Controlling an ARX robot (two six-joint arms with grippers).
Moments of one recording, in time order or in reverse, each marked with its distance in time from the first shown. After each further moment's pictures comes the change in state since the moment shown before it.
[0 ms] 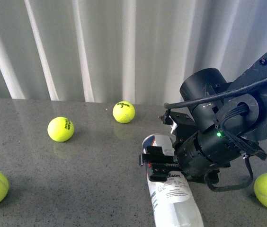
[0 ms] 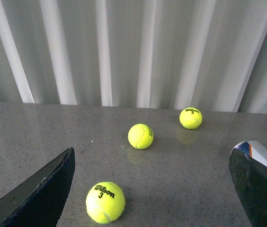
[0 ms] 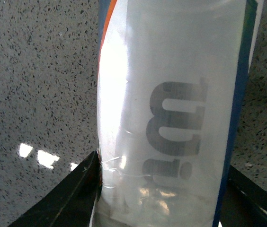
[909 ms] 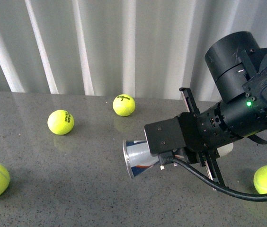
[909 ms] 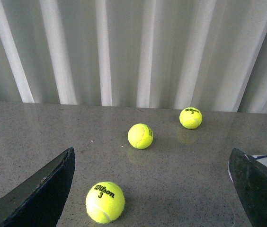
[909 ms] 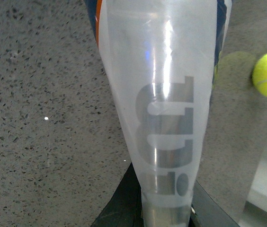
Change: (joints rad) left arm 0.000 0.000 0.000 0.000 0.000 0.000; right arm -0.046 -0.095 -0.037 0.057 -0.100 -1.769
